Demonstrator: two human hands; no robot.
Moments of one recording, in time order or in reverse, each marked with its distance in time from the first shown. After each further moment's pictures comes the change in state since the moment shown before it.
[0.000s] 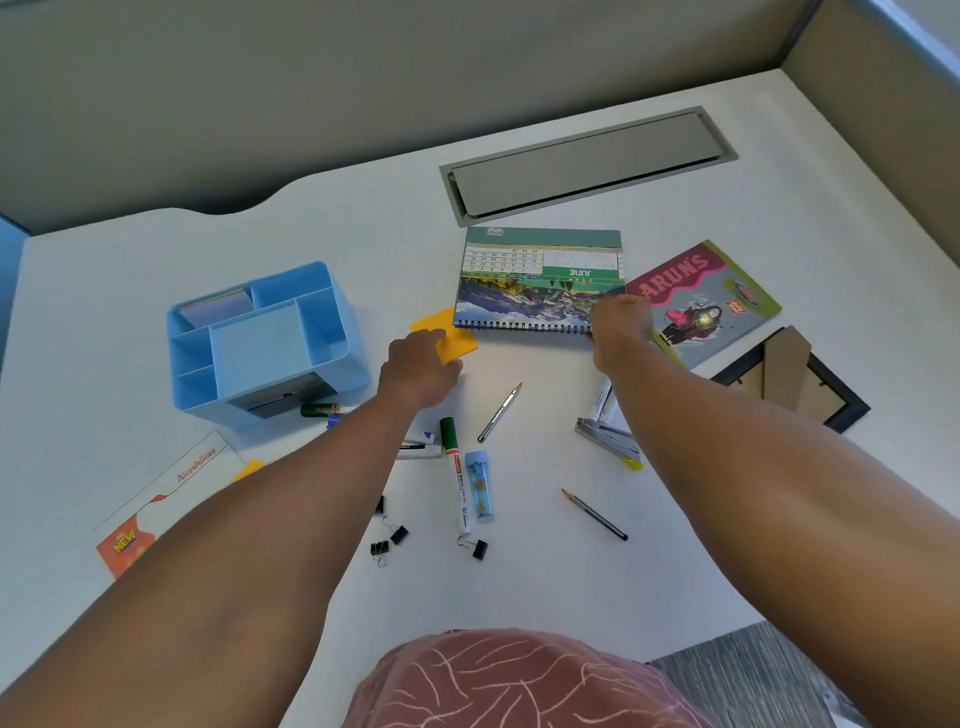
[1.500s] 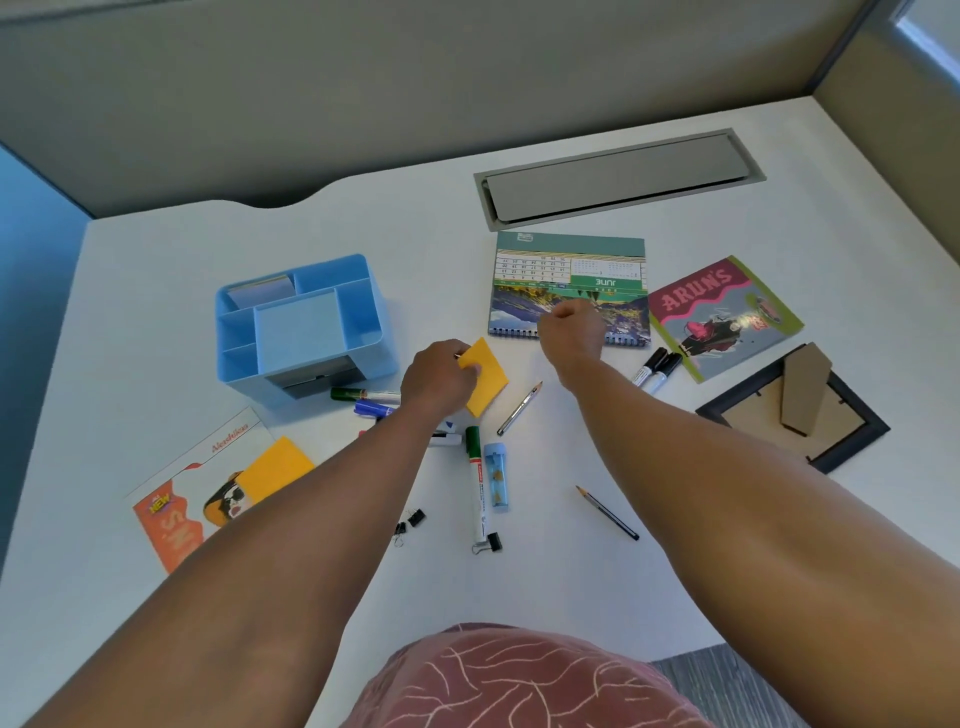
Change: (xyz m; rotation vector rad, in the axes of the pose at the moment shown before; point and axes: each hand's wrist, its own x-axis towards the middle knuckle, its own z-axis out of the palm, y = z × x) left_hand -0.037 0.000 -0.001 -0.219 0.104 -0.043; right_hand -0.063 0.014 0.046 -0.293 -0.154 -0.326
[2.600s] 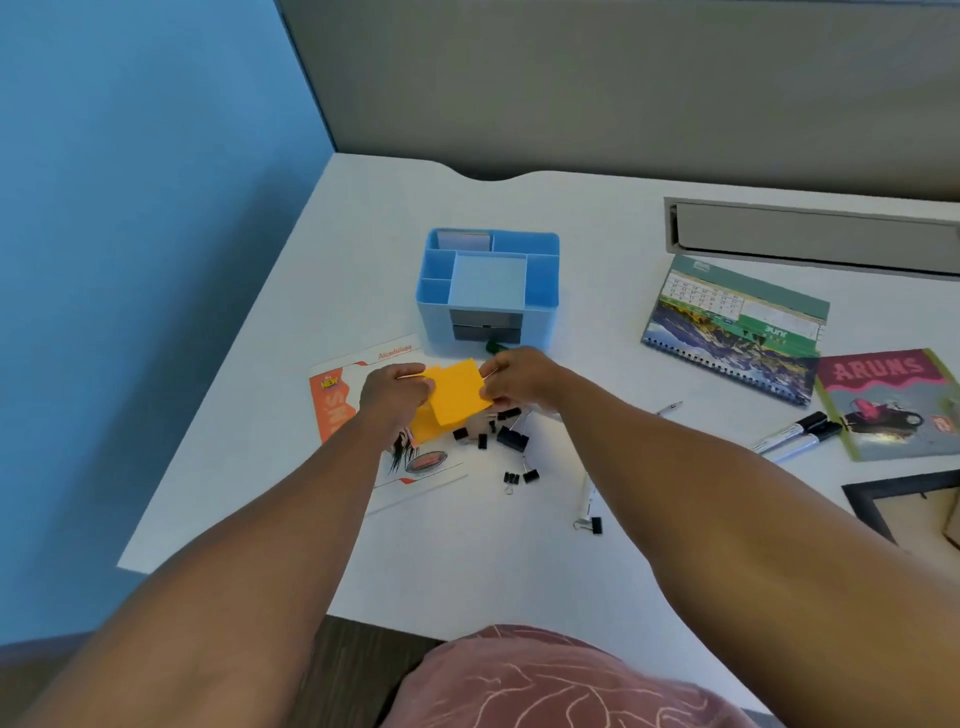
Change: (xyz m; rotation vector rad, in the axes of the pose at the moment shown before) left_hand -0.118 -0.193 -0.083 -0.815 0.356 -0.565; right_hand -0.144 -0.023 0.145 -0.368 -1.039 -0.118
